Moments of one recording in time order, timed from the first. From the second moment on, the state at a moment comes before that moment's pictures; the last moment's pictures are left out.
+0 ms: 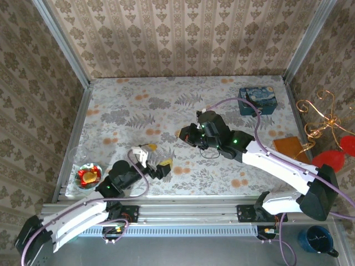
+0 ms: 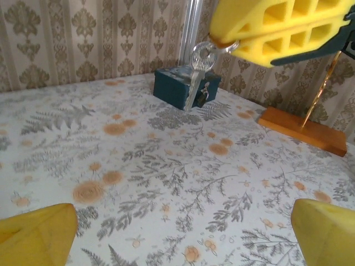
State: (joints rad) left arm -0.84 0.67 0.11 0.53 0.10 -0.15; right arm 0.81 1.29 1.08 -0.33 -0.15 1.13
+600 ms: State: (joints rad) left arm -0.83 0.87 0.23 0.65 0.22 -0.02; right arm 0.81 1.27 1.08 -0.25 -0.34 1.07
